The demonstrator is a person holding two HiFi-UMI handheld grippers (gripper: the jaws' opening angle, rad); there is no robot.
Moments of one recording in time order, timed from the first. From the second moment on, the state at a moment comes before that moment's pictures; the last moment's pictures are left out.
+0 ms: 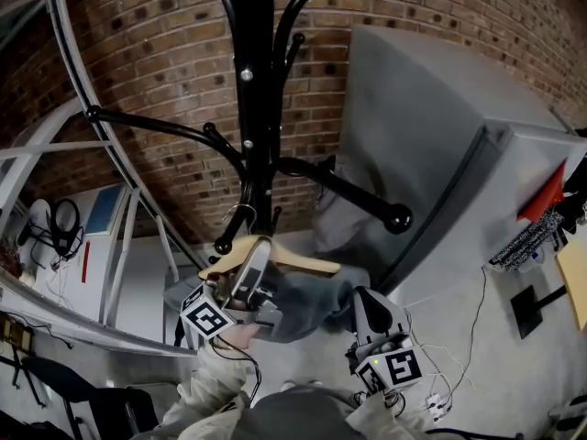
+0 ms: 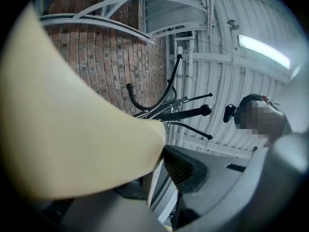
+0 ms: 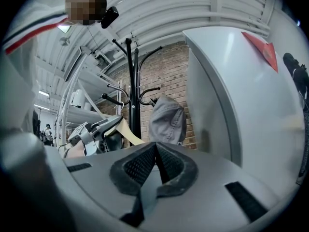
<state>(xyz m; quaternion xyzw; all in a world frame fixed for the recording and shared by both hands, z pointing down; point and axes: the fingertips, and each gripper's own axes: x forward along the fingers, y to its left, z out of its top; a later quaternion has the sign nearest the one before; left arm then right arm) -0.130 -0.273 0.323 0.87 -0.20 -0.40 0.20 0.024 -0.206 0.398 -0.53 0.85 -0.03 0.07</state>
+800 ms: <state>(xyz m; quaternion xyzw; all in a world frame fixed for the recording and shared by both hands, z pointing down) -0.128 -0.277 0.324 0.87 -0.18 -0.41 0.21 0.026 -0.211 0.403 -0.53 0.85 -0.04 0.06</state>
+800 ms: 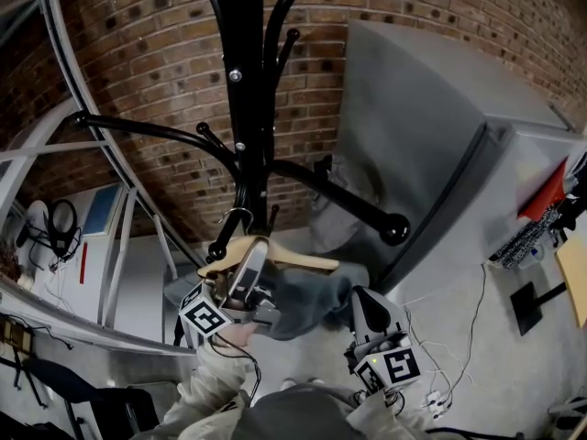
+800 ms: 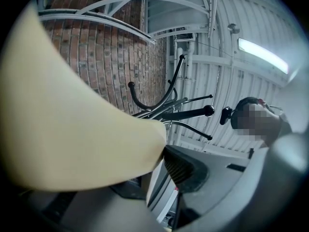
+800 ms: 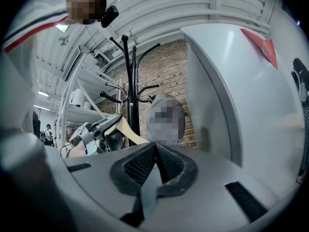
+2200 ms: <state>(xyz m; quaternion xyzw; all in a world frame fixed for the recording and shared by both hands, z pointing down) -0.138 -0.263 0.369 0.81 -0.19 -0.47 0.30 0.028 -0.196 0.414 -0.51 0.86 -0.06 0.05</state>
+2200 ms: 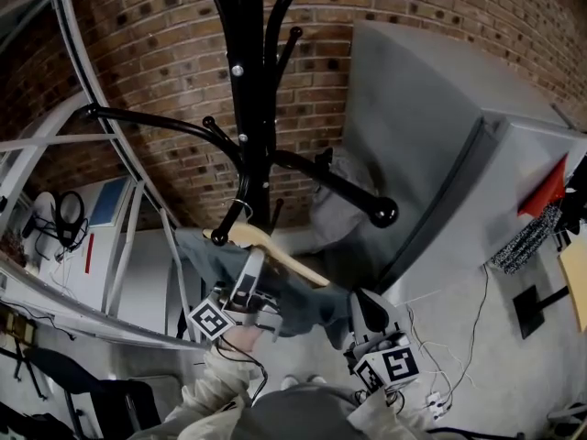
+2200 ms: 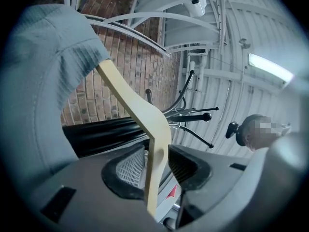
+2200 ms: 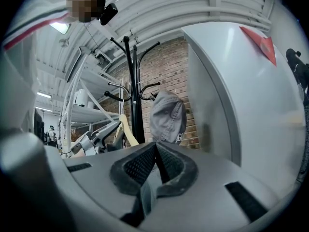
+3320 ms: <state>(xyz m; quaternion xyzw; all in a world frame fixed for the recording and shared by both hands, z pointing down) -0.150 -0.172 0.448 0.87 -0.43 -0.16 0.15 -0.033 -0.168 0.440 -0.41 0.91 -0.08 0.01</state>
